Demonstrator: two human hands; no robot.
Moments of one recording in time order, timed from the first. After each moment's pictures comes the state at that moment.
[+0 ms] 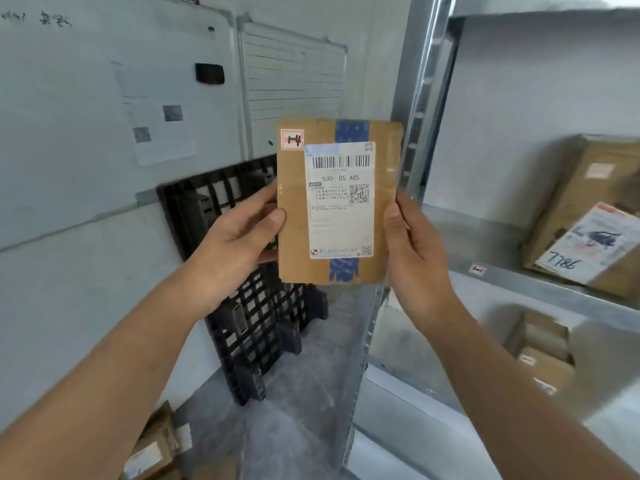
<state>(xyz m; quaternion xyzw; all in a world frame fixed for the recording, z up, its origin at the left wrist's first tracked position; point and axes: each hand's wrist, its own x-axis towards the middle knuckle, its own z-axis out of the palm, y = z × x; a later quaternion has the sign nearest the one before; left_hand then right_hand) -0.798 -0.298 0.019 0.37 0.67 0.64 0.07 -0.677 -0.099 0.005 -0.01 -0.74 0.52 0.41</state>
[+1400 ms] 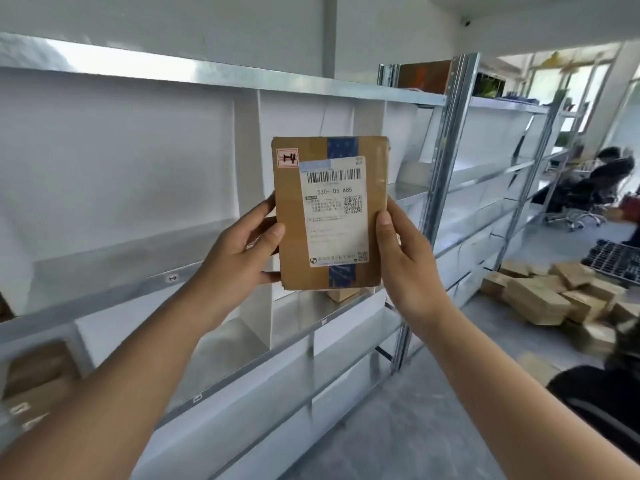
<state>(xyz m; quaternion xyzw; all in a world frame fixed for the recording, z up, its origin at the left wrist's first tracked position) -0.217 0.042 0.063 0.69 0.31 0.49 0.43 0.013 -0.001 0.046 -0.47 -0.59 0.18 0.63</state>
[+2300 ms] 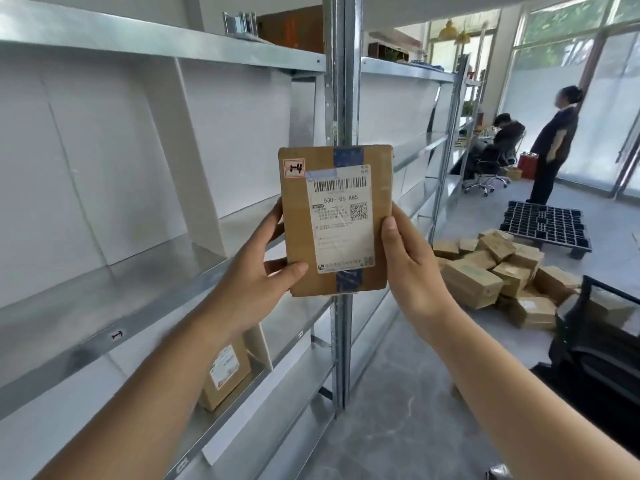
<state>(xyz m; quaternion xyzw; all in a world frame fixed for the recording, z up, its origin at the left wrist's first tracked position) 0.231 0.358 0.035 0.78 0.27 0.35 0.43 0.434 0.272 0.010 -0.50 -0.51 0.16 0.68</state>
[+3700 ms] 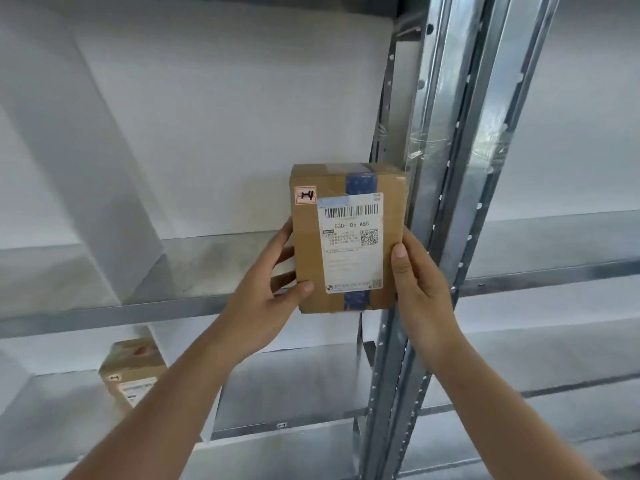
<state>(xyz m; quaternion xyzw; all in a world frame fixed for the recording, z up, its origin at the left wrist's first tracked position) 0.517 0.617 -0.018 0.59 0.54 0.52 0.29 0.729 0.682 -0.032 -0.28 -0.63 0.45 0.56</state>
